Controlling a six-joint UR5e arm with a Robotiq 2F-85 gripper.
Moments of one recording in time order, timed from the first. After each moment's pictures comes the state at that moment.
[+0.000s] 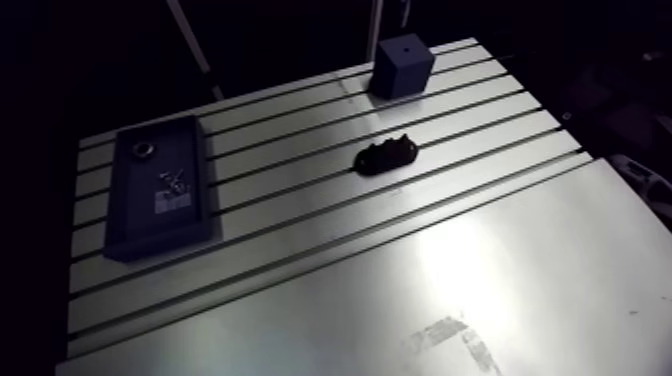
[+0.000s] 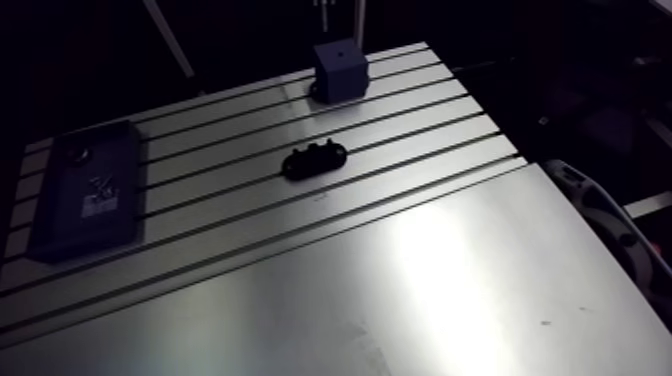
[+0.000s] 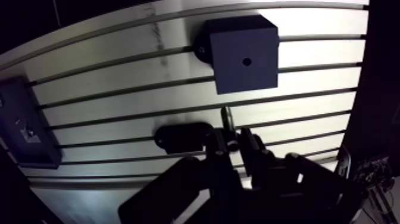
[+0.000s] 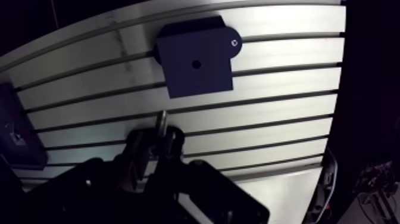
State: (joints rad) arm -0.39 -0.96 1.15 -1.51 -1.62 -1.80
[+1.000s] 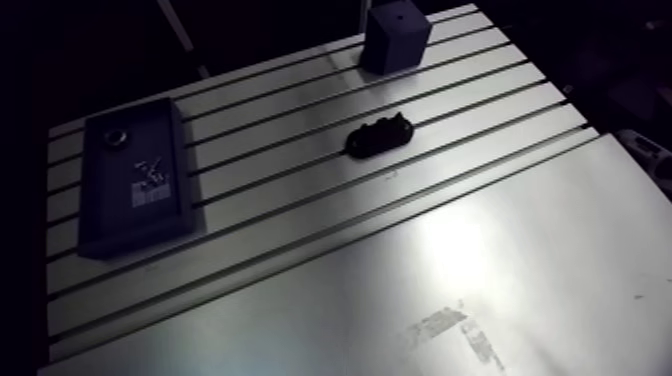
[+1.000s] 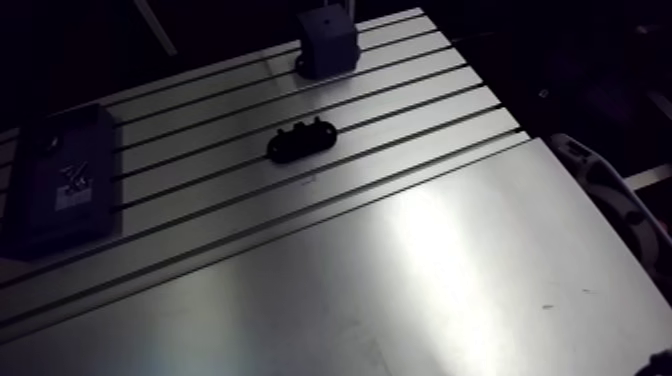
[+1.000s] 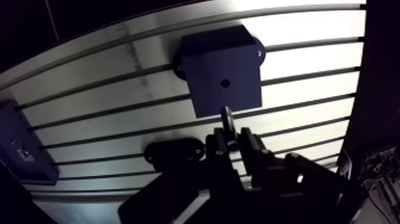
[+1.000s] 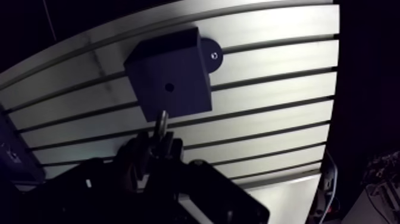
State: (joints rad) arm -0.42 -0.89 1.09 -1.51 -1.63 -1.77
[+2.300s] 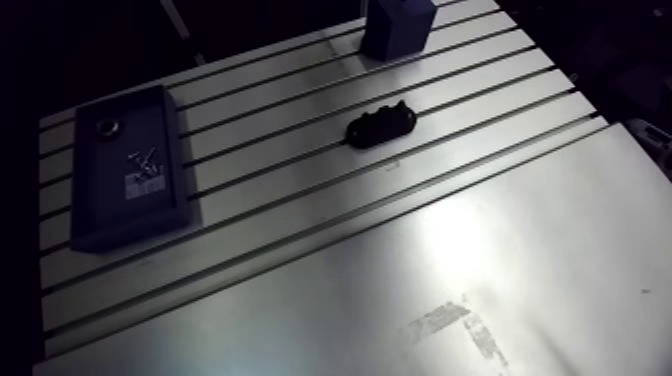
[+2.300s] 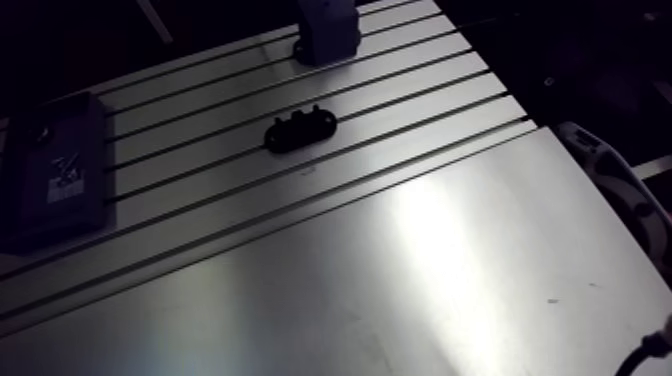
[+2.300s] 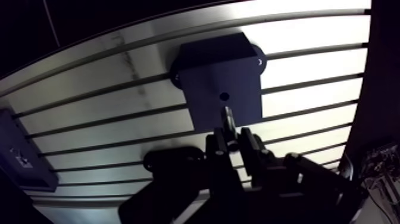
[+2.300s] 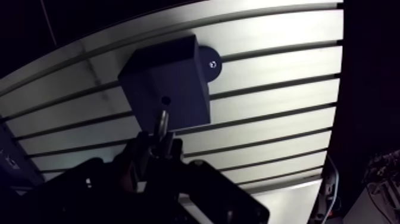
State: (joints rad) arm -0.42 -0.85 1.07 -1.51 -1.63 -1.77
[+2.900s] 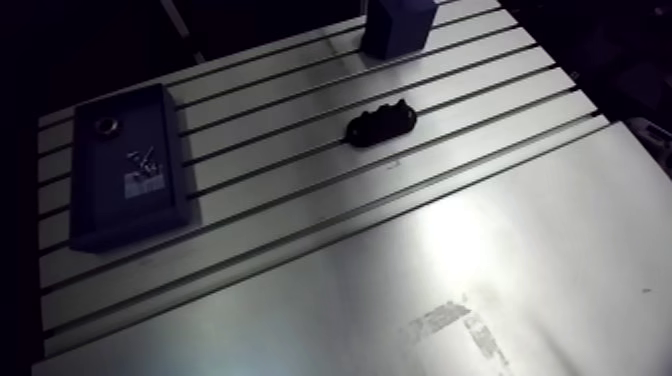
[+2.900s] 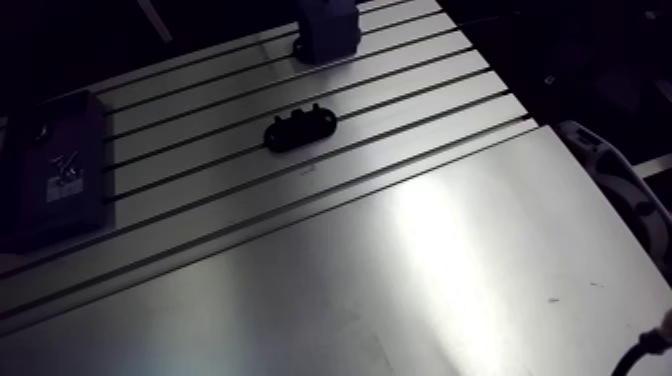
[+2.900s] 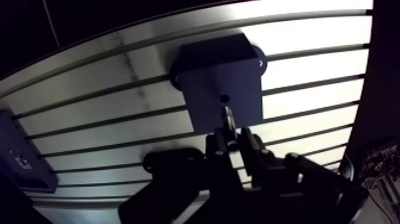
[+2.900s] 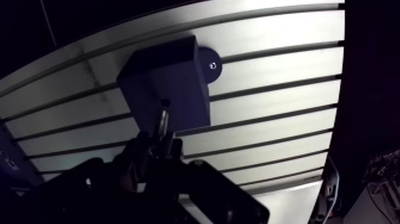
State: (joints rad) arm -0.42 -0.85 1.07 -1.51 -1.63 -1.77
